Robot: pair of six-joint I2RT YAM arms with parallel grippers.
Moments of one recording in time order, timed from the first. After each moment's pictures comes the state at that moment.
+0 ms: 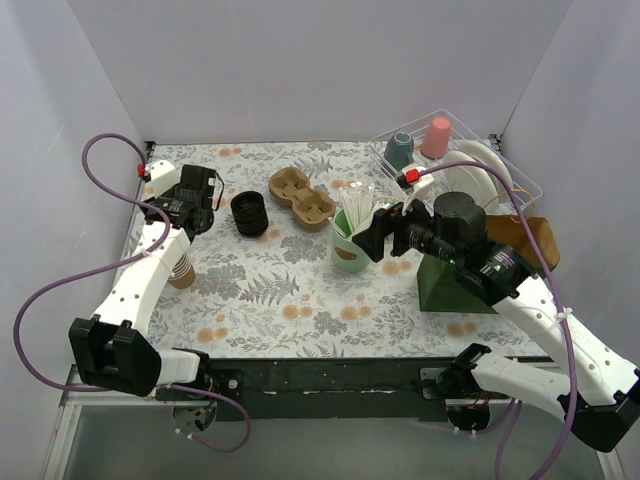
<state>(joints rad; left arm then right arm) -0.22 1.30 1.23 -0.88 -0.86 -0.66 0.72 0.95 1.08 -0.44 -0.14 0.26</state>
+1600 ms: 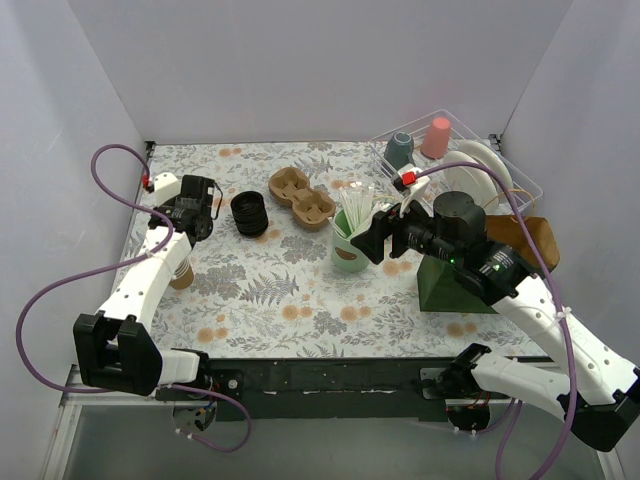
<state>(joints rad) -0.16 1.30 1.11 -0.81 -0.80 -0.62 0.72 0.95 1.08 -0.43 -0.20 0.21</state>
